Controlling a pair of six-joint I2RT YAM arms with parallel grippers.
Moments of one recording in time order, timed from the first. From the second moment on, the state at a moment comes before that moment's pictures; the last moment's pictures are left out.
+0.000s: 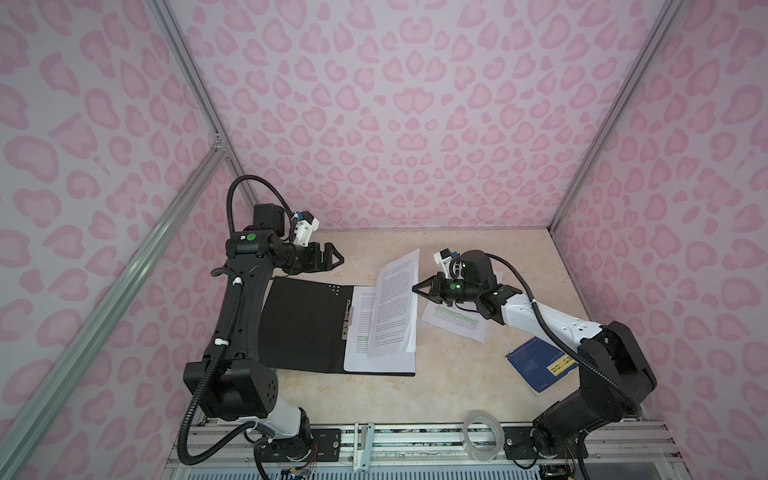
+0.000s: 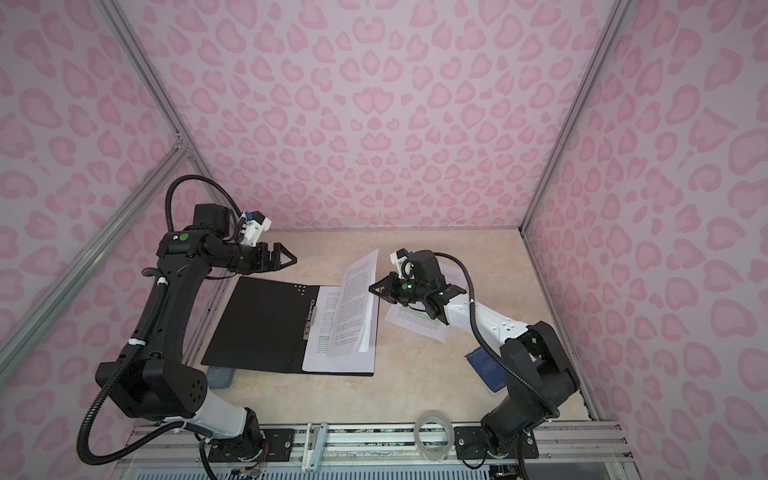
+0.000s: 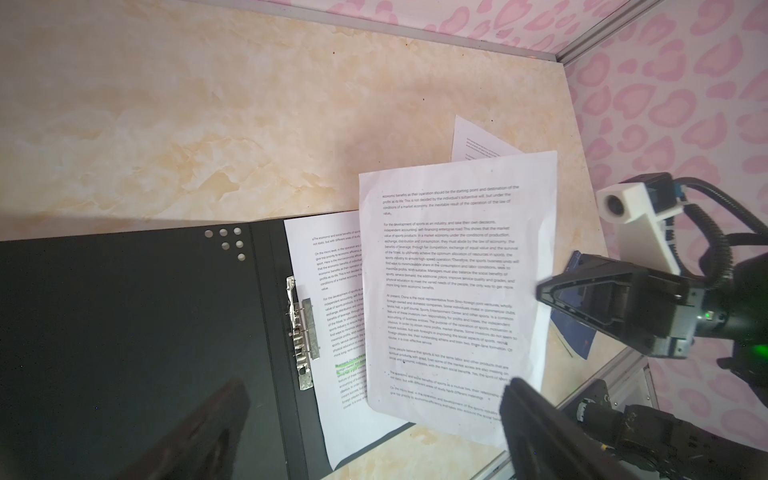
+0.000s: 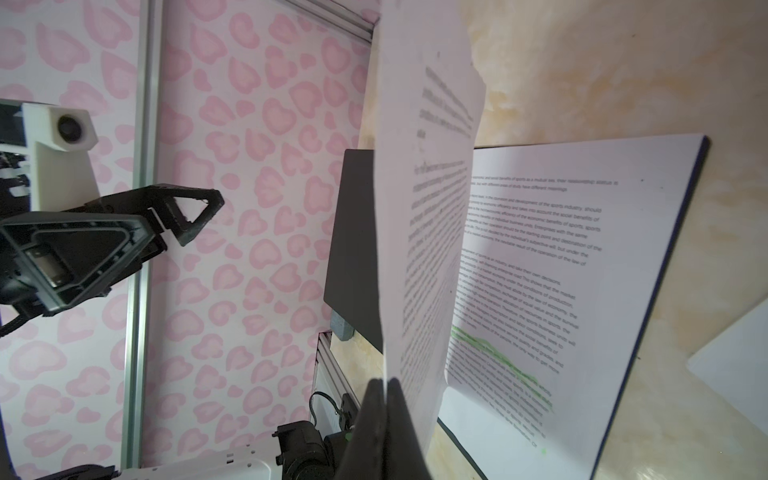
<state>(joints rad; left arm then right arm) 0.05 1.56 1.71 -1.18 0.56 0.02 0.52 1.60 1.02 0.07 -0.64 0.95</state>
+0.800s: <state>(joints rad) 0.05 1.59 1.69 -1.18 0.58 0.05 0.52 1.79 1.02 -0.04 -0.59 0.83</state>
